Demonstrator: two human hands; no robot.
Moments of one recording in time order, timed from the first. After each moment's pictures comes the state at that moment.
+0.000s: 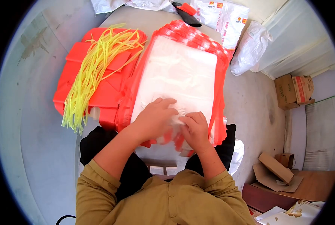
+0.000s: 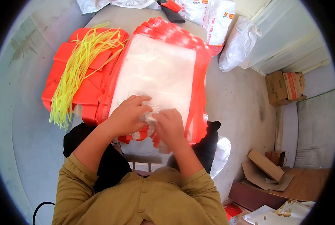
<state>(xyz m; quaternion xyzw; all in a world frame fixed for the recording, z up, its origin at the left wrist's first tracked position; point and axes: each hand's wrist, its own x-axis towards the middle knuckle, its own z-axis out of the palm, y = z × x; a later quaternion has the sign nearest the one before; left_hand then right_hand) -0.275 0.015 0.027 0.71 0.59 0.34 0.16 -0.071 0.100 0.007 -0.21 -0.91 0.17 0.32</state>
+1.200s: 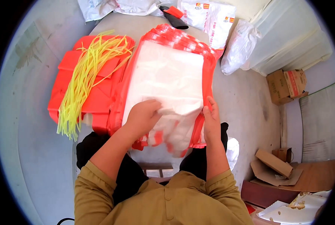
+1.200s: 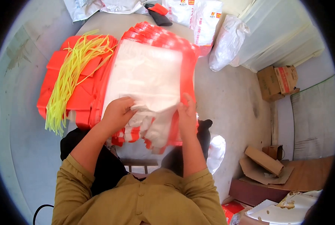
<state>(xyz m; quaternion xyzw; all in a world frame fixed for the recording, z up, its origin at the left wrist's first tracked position) -0.276 0.030 0.011 0.63 0.64 0.40 0.19 -0.022 0.151 0.008 -0.47 -0.56 0.57 0.38</state>
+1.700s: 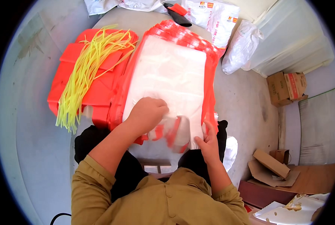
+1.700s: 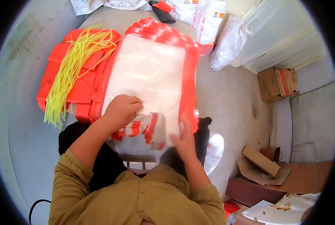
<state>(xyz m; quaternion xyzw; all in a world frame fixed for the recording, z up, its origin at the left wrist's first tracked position) -0.271 0.027 0.006 0.74 0.59 0.30 0.07 0.042 0.073 -0.020 -0.44 -0.64 0.55 0.31</state>
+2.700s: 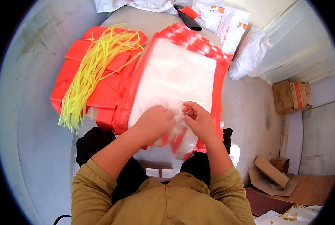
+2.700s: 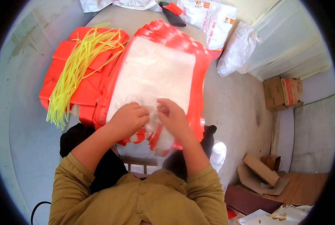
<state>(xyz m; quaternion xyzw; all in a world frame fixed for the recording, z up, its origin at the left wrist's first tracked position) -0.273 0.023 0.006 0.80 0.54 0.25 0.02 -0.077 0.141 0.030 -0.37 -0.76 0.52 0.16</state>
